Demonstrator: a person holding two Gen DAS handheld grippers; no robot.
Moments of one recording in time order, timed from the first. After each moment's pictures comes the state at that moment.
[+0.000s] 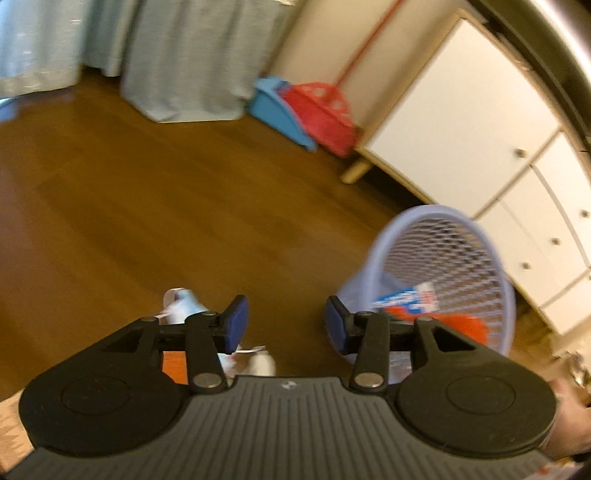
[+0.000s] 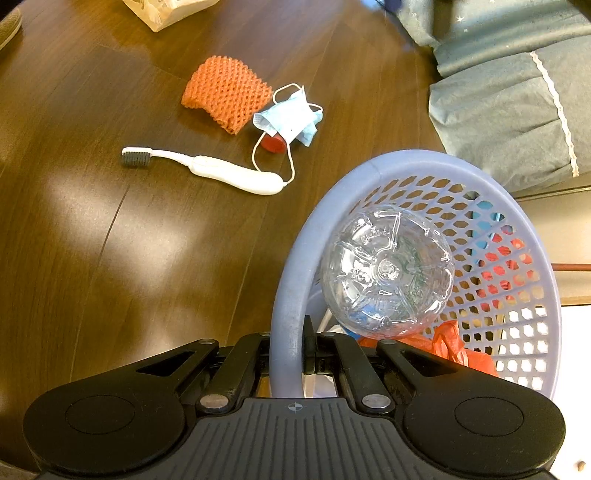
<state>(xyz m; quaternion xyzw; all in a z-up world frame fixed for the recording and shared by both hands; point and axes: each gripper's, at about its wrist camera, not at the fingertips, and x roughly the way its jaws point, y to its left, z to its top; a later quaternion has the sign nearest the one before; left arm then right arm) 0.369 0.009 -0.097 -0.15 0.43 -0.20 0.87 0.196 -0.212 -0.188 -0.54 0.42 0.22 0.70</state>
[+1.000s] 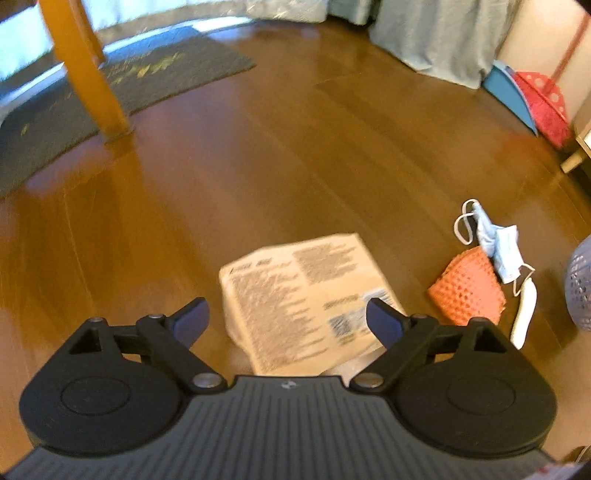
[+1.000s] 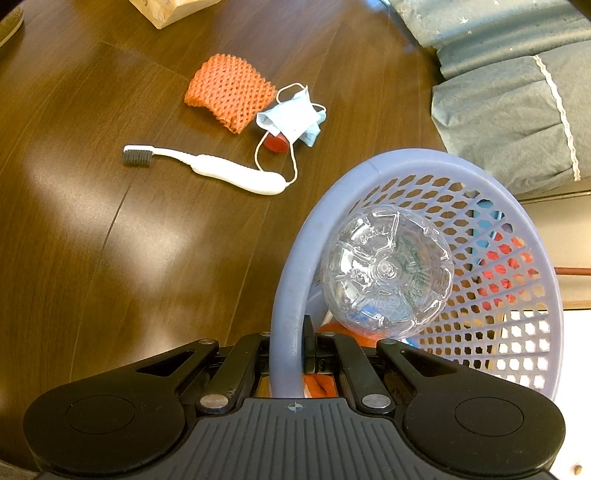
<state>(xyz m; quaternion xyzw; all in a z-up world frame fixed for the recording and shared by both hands) 0.254 0.171 -0.210 -0.13 0.50 0.10 0.85 0.196 -0.212 -0.189 -0.54 0.42 0.22 0.70</state>
